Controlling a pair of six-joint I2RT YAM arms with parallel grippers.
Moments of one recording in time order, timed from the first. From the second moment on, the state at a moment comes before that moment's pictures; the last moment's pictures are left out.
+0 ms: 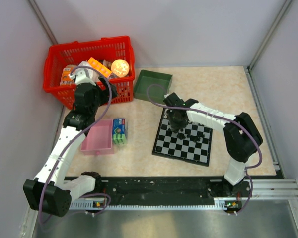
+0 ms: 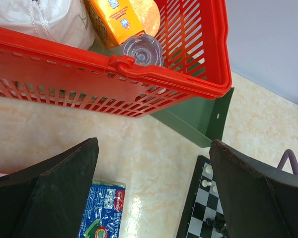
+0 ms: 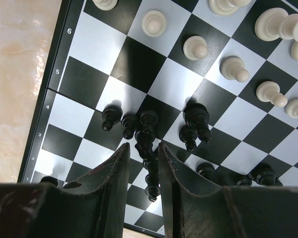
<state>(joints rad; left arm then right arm) -0.22 1.09 1.05 -0.26 -0.17 -0.57 0.69 1.78 1.28 -0.70 0.15 0.42</state>
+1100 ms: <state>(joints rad) -0.21 1.09 1.05 -0.26 -0.16 -0.58 0.69 1.80 1.28 -0.71 0.13 0.41</state>
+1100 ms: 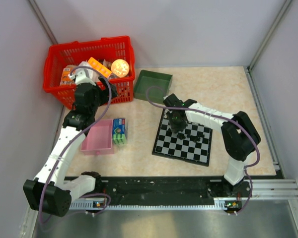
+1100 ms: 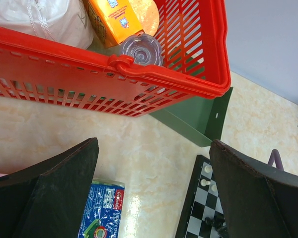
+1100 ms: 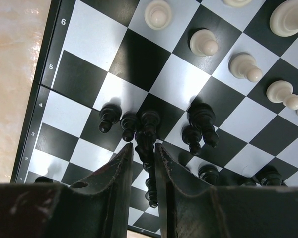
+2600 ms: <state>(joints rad) -0.21 1.09 1.05 -0.26 -0.14 -0.59 0.82 1.75 1.25 -0.74 0.12 0.45</state>
